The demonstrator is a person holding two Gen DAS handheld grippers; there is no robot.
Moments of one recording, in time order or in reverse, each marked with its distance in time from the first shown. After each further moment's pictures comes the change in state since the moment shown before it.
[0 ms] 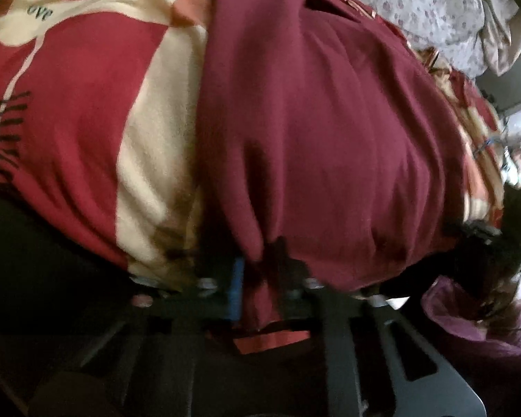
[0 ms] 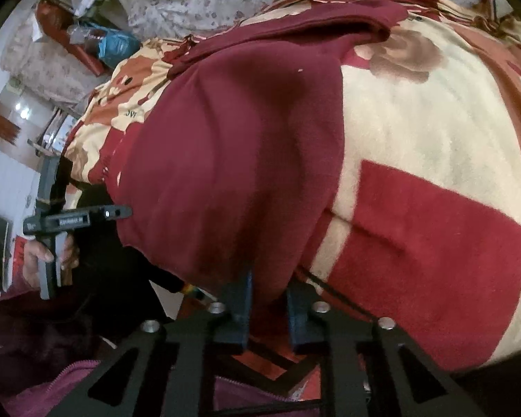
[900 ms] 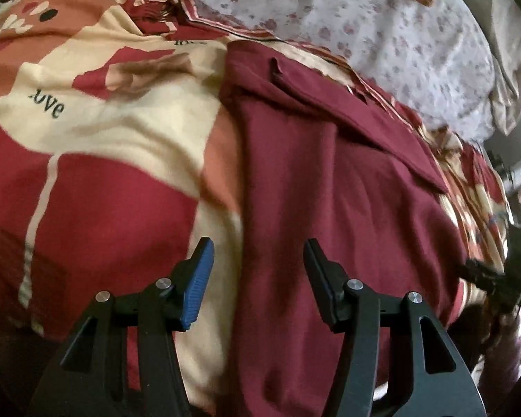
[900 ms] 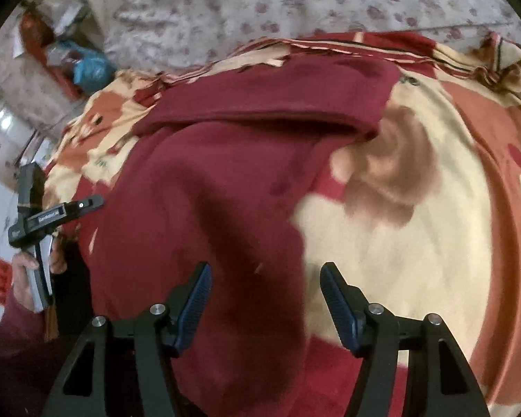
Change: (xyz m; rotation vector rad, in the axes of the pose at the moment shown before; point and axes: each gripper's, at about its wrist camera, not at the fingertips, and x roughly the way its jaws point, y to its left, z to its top) left arm -0.029 0.017 0.086 -0.042 -0.242 0.046; right arm -0.008 -0.015 0.087 0.003 -0.083 -0.101
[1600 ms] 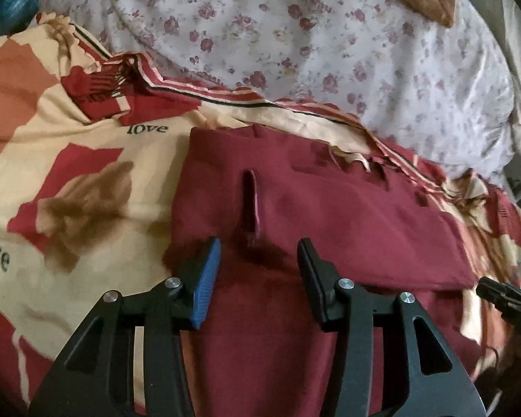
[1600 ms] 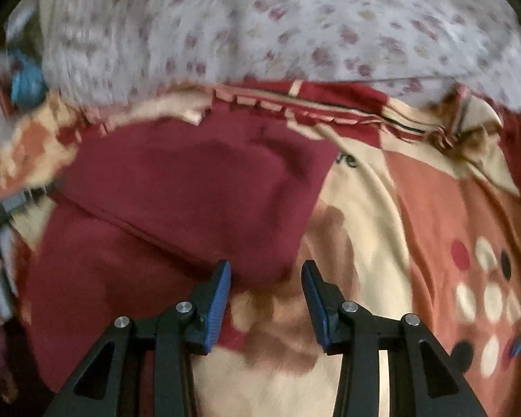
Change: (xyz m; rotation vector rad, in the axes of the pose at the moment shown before) left arm 0.063 -0.027 0.130 0.041 -0.140 0.053; right arm 0.001 -0.037 0.095 0.054 -0.088 -0.292
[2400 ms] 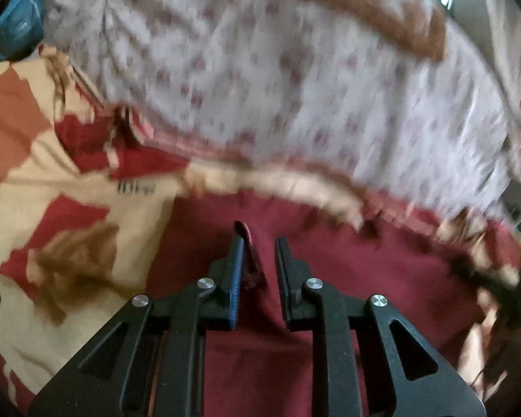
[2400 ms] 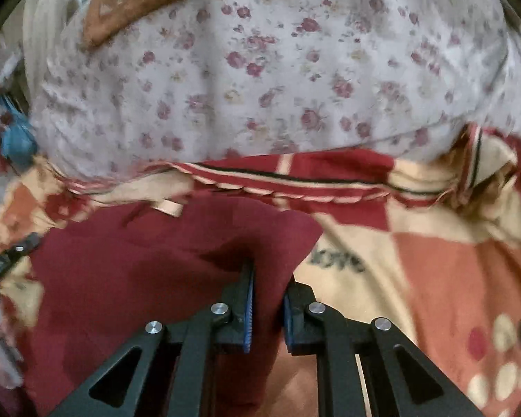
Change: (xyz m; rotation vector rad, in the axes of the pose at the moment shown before) left arm 0.024 -0.015 0.026 -0.004 -0.157 0.030; right arm 0.050 -0.011 0.075 0.030 -0.180 -0.084
